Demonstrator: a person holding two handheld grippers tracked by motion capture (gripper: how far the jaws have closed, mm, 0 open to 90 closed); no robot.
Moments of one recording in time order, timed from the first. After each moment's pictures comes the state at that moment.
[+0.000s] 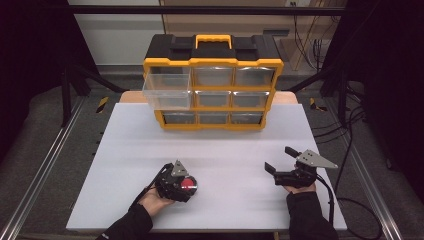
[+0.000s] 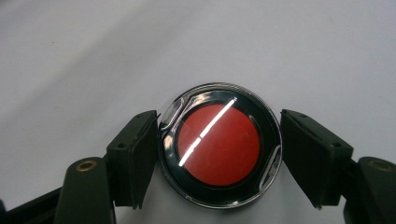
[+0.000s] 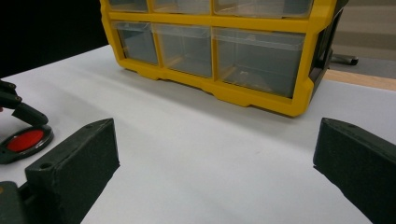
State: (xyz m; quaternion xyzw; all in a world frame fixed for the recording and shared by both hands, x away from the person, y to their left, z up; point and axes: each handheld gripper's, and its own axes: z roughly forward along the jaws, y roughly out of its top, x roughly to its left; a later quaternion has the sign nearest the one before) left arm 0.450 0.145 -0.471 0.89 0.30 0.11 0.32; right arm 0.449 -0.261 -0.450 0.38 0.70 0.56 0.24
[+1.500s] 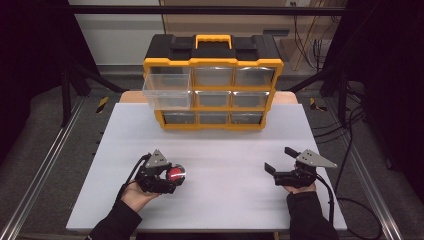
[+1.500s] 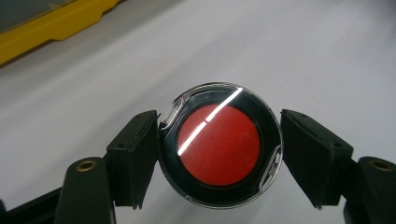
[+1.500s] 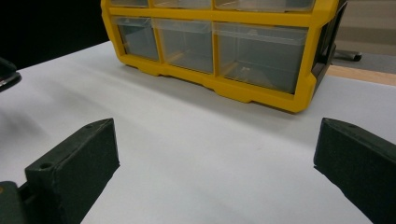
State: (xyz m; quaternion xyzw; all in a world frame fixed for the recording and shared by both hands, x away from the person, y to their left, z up) left arm 0.443 0.186 -0.417 0.85 0.33 0.13 0.38; right arm 0.450 -0.261 -0.451 0.38 0.70 0.55 0.24
